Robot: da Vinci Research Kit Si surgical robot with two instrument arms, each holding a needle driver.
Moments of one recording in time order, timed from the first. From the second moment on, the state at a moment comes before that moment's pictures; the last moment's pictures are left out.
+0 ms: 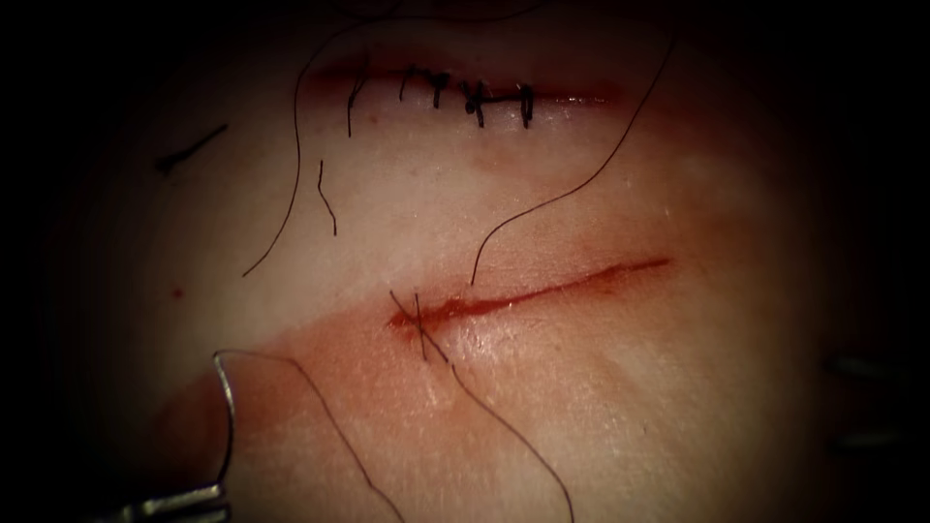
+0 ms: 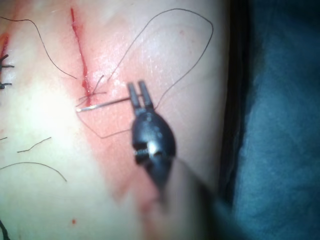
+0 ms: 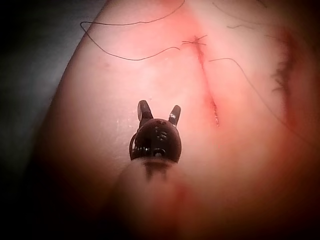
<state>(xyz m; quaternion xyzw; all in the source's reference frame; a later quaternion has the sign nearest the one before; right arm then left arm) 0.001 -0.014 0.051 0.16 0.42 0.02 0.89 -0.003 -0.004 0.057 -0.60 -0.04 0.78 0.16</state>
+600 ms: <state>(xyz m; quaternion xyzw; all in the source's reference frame) 0.010 -0.011 0.058 0.03 0.45 0.05 0.89 -0.005 -0.004 0.057 -0.60 -0.04 0.78 0.16</state>
